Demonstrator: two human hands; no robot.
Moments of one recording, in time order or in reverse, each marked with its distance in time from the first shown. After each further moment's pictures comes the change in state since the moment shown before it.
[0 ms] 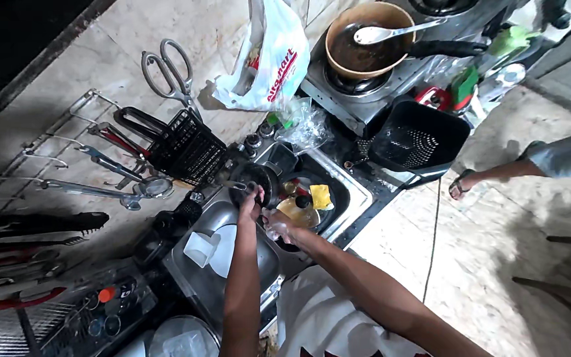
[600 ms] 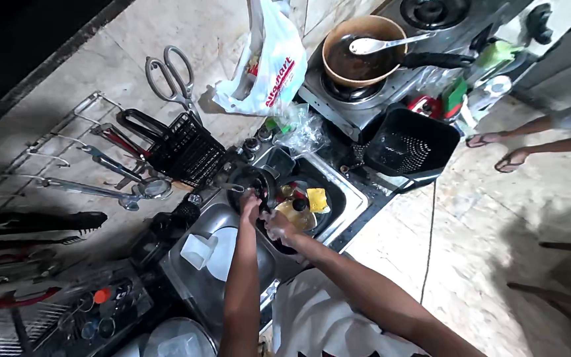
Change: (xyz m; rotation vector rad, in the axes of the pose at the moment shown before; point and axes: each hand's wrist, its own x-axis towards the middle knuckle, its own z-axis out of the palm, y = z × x) left_hand -0.010 -0.001 0.014 0.447 0.127 0.089; right_hand -0.007 -0.002 0.001 -0.288 0.194 -0.113
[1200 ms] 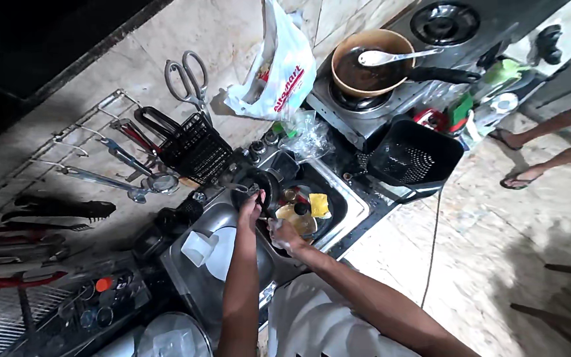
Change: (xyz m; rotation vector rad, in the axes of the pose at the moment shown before) left_hand 0.004 0.004 -0.006 -0.542 -0.069 -0.172; right_hand -0.029 0.006 -0.004 -0.326 0.067 -0.055
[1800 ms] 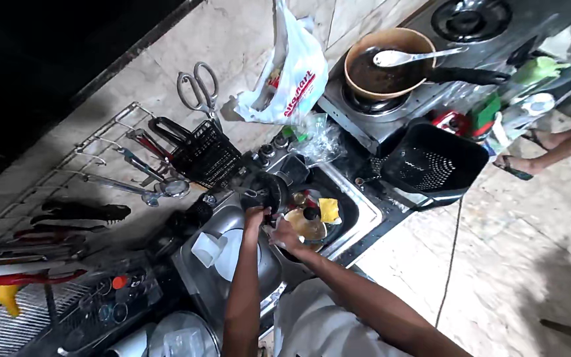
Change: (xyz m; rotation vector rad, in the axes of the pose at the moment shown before) left_hand -0.017 0.003 -0.034 0.895 0.030 0.149; right_hand 0.038 -0.007 0.015 -0.043 0.012 -0.049
